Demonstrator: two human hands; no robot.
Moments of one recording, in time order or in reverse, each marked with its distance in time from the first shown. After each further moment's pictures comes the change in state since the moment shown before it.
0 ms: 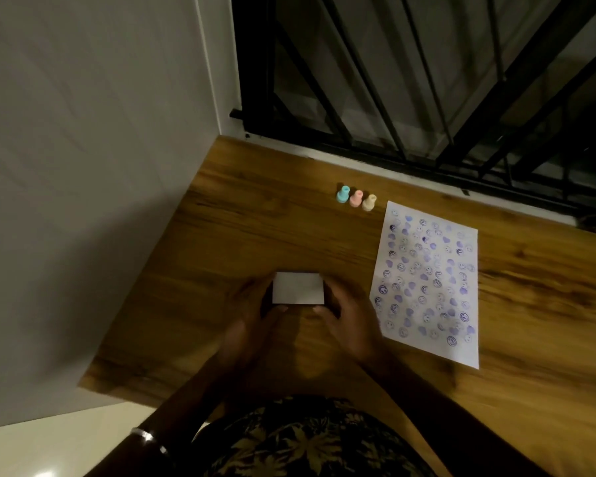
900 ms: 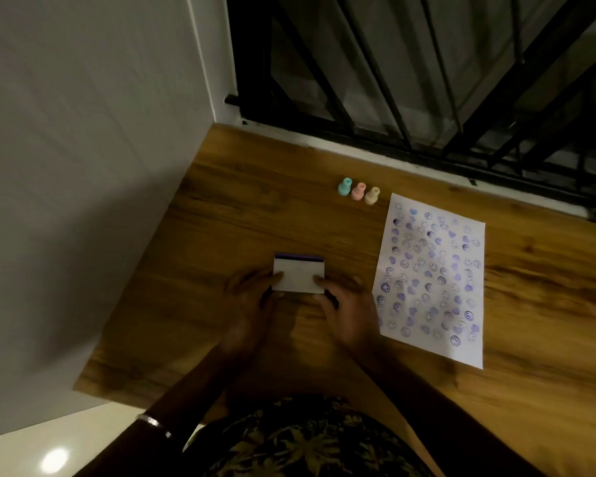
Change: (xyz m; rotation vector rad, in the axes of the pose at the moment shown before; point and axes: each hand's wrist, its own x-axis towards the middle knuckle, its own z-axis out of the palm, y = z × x) left_hand 0.014 -0.003 0.005 0.093 0.090 0.071; right_hand 0.013 -0.005 -0.001 -0.017 0.051 0.012
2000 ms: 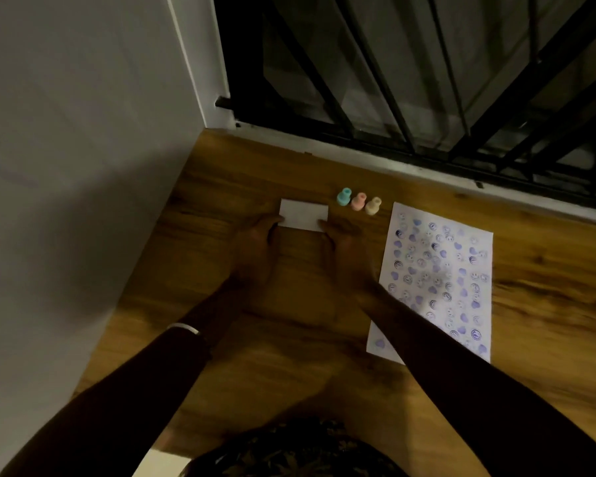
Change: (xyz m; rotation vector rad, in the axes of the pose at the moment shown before) left_hand 0.139 0.013 0.008 -0.039 0.071 -0.062; right_hand 0.124 0.014 -0.011 -0.156 -0.068 -0.007
